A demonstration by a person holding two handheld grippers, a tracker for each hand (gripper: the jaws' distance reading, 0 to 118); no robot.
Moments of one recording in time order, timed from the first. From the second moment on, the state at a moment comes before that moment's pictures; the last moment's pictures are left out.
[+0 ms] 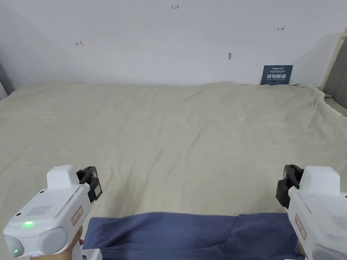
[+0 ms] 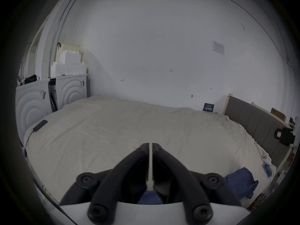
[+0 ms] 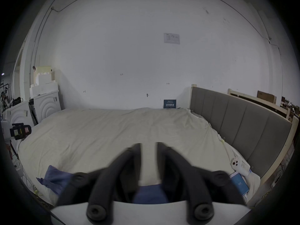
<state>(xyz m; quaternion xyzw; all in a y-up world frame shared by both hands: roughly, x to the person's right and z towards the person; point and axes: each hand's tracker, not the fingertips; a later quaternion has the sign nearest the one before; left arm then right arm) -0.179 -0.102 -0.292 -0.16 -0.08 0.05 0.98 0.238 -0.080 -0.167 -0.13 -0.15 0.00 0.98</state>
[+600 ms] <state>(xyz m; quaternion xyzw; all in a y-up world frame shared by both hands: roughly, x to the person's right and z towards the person) -0.247 -0.135 -0.334 -0.33 -0.16 0.16 0.92 0.232 -0.071 -0.167 -0.13 -0.14 0.01 0.98</state>
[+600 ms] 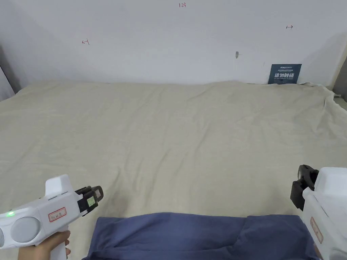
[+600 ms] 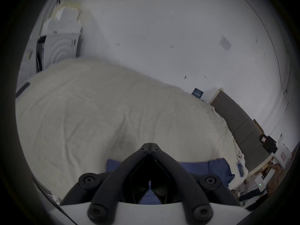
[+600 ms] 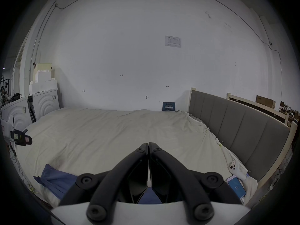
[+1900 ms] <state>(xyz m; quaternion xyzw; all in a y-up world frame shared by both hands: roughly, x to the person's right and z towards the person) -0.278 -0.270 -0.387 -0.51 -0.20 0.18 0.82 0.253 -0.108 -0.197 -0.20 -0.16 0.01 0.97</state>
